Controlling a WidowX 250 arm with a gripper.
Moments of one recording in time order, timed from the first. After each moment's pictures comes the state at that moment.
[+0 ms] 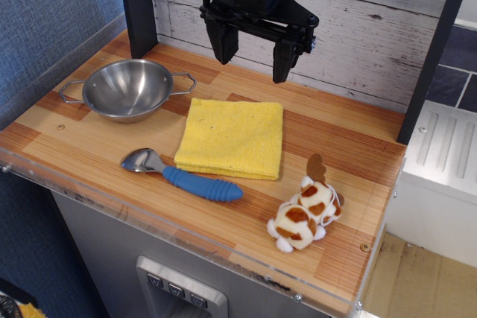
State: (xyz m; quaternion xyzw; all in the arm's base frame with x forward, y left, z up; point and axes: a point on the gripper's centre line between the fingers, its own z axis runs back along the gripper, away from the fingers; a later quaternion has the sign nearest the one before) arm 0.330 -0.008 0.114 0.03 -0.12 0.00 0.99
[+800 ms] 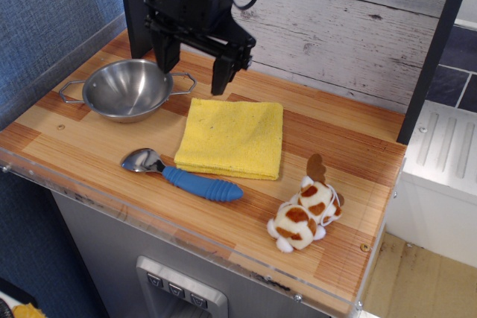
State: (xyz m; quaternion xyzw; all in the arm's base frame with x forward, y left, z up) arm 0.314 0.049 0.089 0.11 -0.07 0.02 0.99
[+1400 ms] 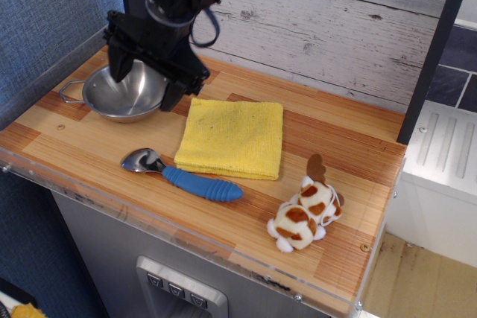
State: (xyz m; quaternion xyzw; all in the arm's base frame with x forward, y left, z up) arm 0.298 0.095 0.066 0.22 -0.06 0.04 0.97
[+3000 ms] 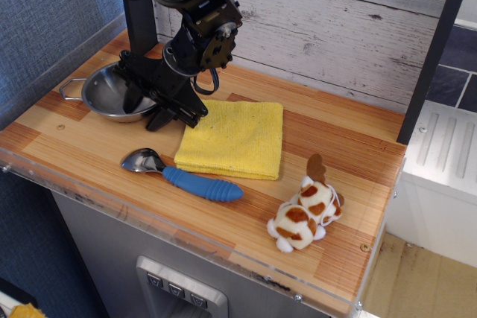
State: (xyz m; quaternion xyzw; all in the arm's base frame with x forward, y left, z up) arm 0.312 0.108 0.015 0.29 -0.04 0.06 0.95
